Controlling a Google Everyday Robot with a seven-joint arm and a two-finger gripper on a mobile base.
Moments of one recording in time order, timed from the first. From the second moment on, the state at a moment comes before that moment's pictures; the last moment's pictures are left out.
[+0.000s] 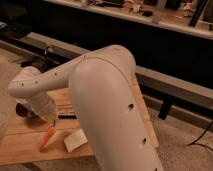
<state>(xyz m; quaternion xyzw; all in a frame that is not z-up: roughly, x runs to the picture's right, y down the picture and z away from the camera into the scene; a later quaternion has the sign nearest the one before) -0.247 0.155 0.716 -0.26 0.27 0.53 0.76</state>
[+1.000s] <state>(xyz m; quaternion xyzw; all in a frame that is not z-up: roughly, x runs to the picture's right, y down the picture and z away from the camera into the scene) -0.154 0.154 0.705 -0.24 0.34 0.56 0.72</state>
